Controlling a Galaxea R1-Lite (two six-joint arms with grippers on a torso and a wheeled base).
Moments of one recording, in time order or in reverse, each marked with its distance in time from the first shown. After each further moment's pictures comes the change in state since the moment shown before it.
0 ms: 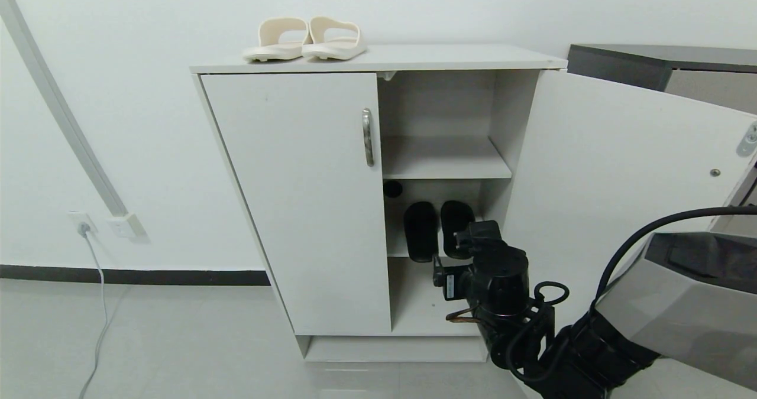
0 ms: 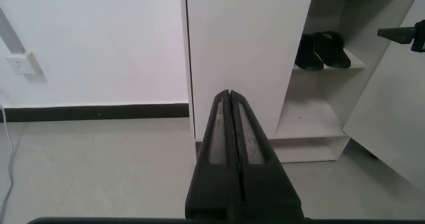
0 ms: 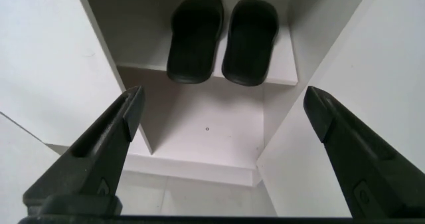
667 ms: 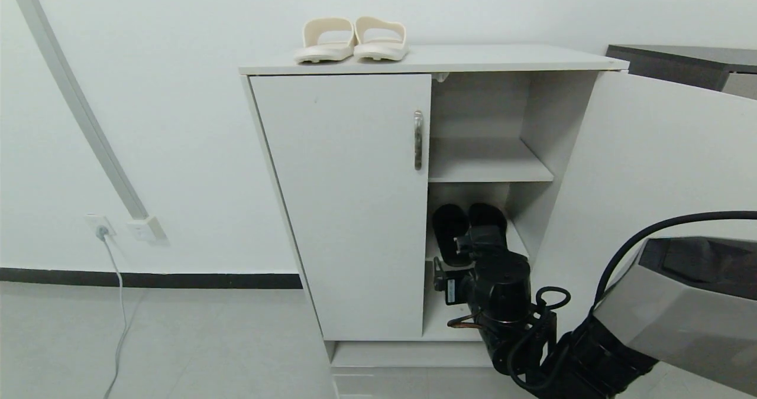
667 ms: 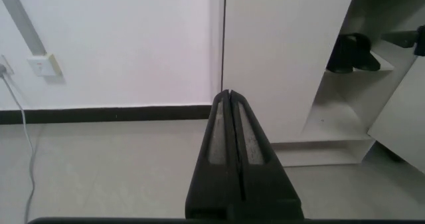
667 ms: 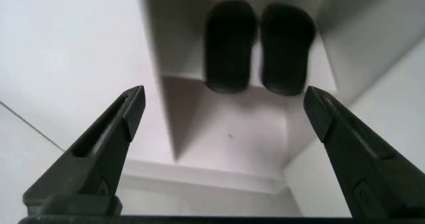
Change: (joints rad) left arm 0.000 0.000 0.000 0.000 0.000 -0.001; right arm 0.001 0.010 0.028 -0.032 0.003 -0.004
